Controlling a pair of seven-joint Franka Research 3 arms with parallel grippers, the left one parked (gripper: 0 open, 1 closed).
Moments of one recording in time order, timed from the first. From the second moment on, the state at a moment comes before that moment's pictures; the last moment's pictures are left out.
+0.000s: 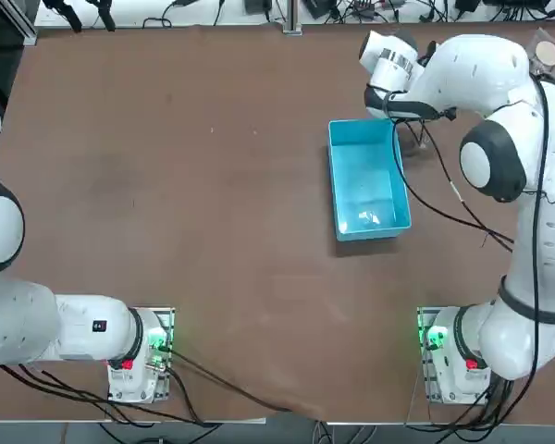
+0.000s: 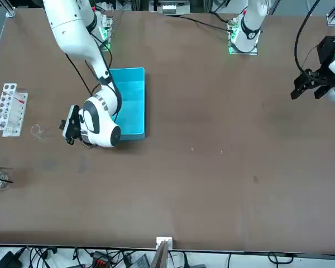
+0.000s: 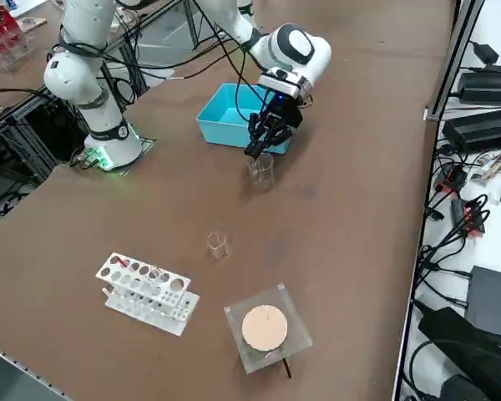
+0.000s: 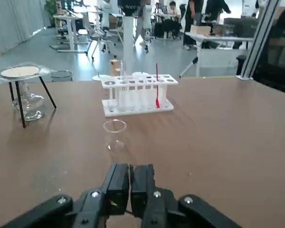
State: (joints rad) arm 0.44 0.69 -0.07 -1.60 -0.79 1.43 2.45
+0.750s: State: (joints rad) arm 0.42 0.71 -0.07 -1.59 -0.74 1.47 2.51
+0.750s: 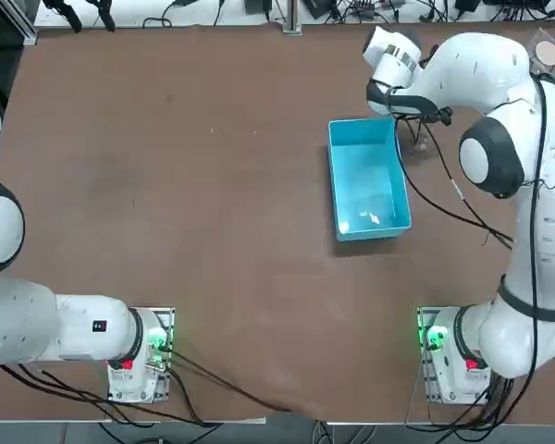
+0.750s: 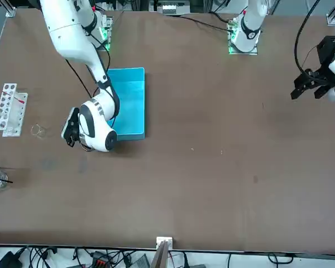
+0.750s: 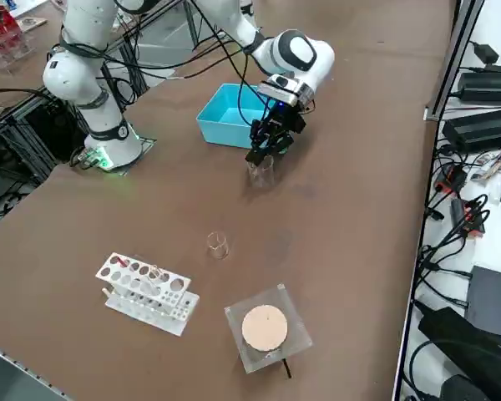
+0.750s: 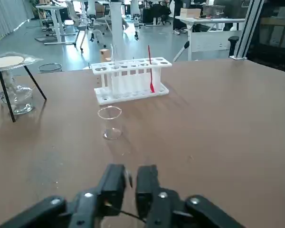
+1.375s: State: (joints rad) arm 0.42 0.71 -0.07 -1.49 -0.69 1.41 2.35
